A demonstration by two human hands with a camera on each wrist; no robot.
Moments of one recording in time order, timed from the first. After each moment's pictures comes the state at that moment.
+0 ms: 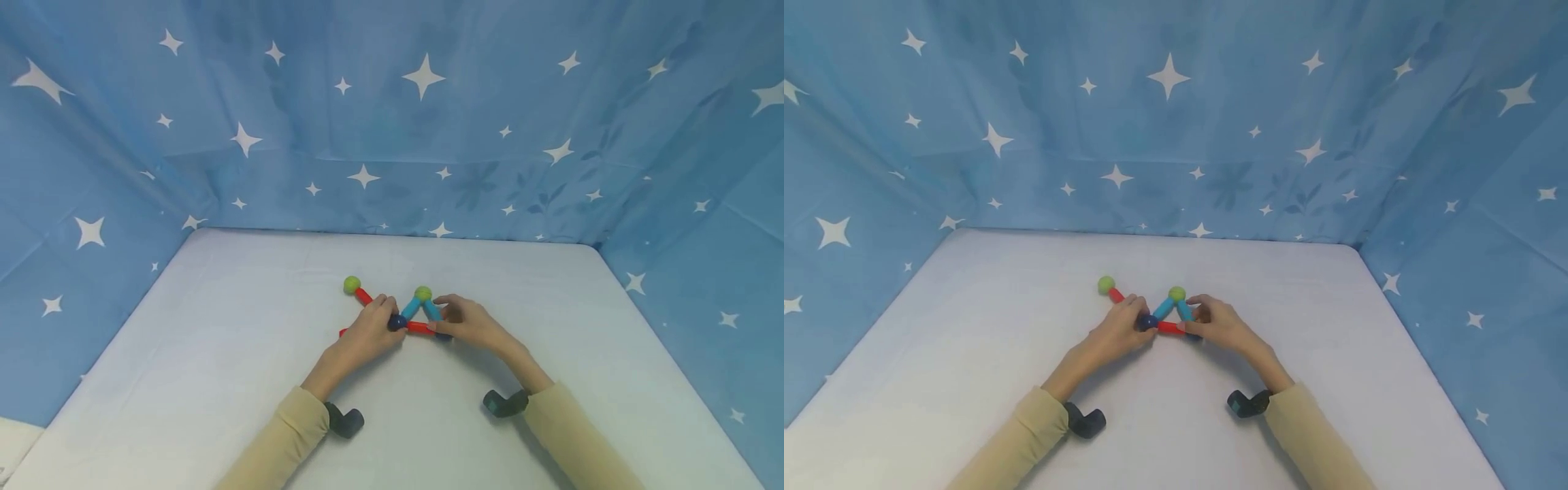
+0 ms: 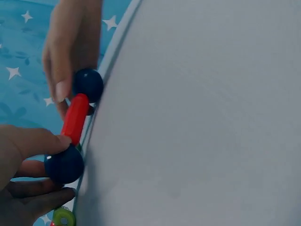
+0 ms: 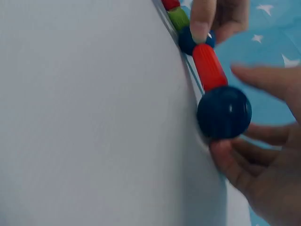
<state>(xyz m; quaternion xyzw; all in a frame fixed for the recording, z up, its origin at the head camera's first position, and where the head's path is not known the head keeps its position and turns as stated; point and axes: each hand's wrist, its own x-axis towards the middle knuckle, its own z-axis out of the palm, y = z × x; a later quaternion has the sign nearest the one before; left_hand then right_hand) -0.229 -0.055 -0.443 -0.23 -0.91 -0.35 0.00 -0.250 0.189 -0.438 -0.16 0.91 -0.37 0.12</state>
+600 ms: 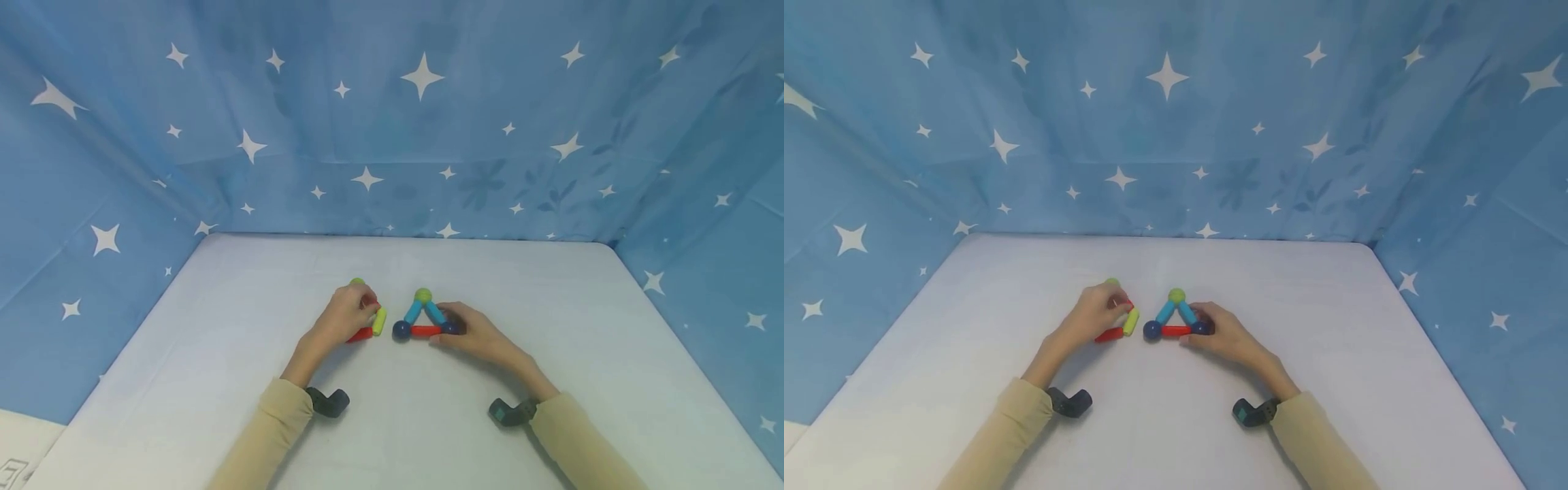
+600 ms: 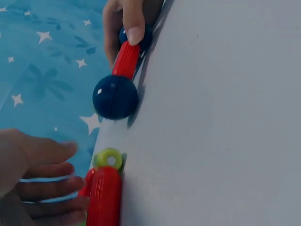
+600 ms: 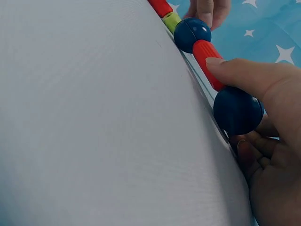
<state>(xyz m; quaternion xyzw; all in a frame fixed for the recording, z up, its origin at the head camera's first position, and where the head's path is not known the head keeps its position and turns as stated) -0.247 -0.094 -0.430 -0.14 -0.93 -0.33 0.04 -0.248 0.197 -0.465 -0.20 0.89 -0.40 0.10</state>
